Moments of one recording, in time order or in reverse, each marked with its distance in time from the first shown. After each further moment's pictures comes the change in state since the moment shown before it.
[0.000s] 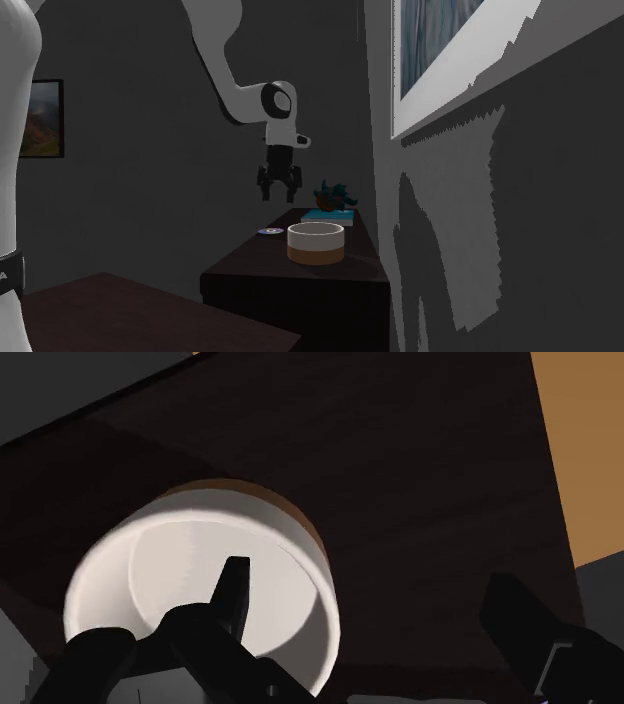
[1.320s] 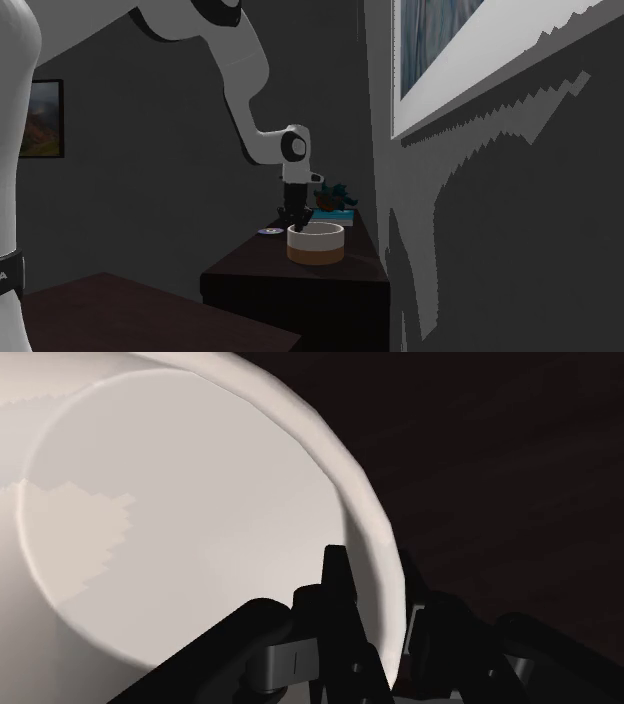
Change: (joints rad) arm -0.001 0.395 -0.010 0.316 -0.013 0.080 0.008
